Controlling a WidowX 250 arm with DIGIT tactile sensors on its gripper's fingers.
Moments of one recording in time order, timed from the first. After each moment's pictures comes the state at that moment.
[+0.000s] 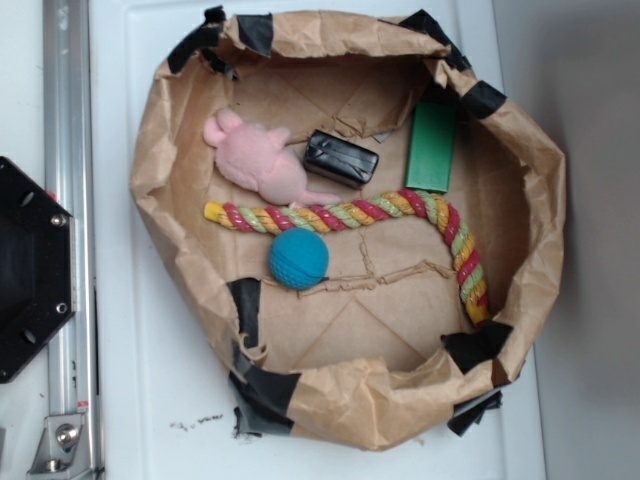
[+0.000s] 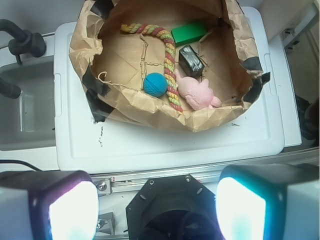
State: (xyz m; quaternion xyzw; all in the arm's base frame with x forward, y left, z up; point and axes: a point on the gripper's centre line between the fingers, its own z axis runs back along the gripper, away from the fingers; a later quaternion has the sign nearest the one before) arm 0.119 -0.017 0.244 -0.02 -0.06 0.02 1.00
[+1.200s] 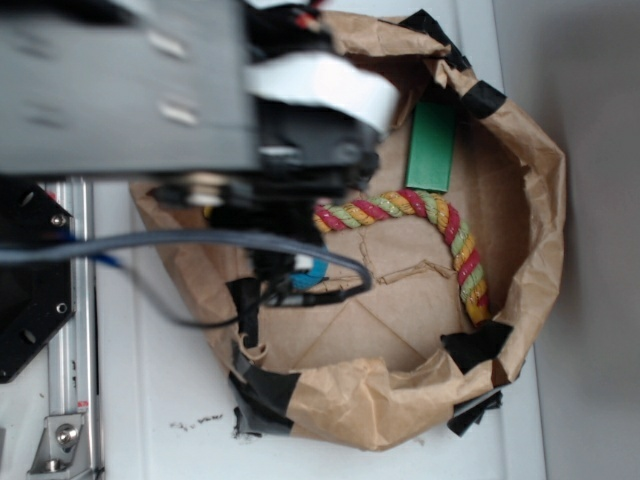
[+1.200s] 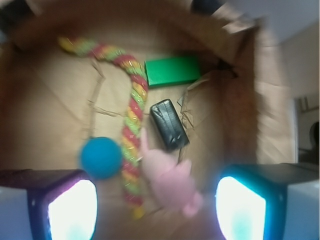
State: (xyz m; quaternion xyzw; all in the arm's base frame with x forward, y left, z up) arm 0.242 0.022 0.125 0.08 -0.04 -0.07 0.99
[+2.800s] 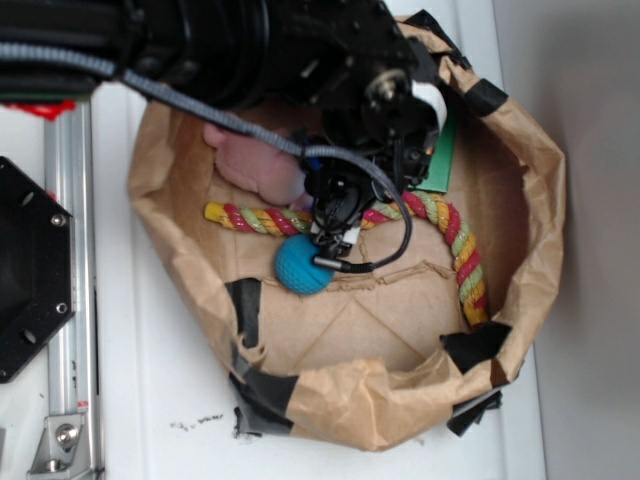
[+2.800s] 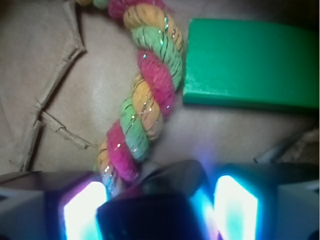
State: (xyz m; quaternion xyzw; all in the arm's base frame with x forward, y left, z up) arm 0.280 0.025 0.024 -0.04 -0.04 -0.19 0.98
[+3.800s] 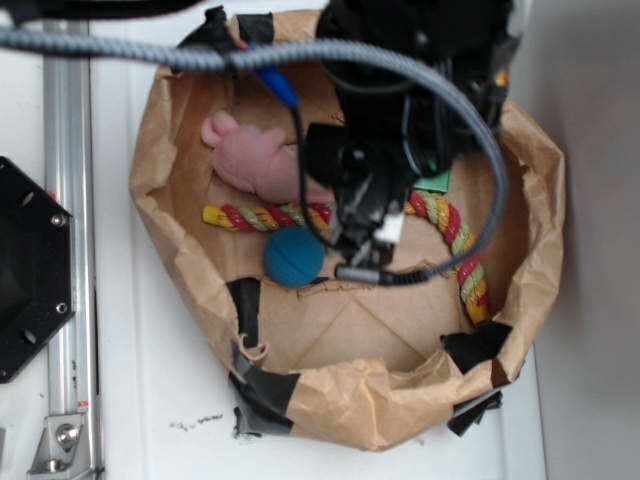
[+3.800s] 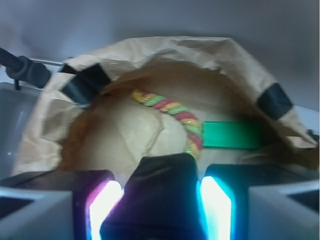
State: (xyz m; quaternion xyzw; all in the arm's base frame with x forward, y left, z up) arm 0.277 -0.003 0.168 -0.09 -0.08 -0.16 0.98
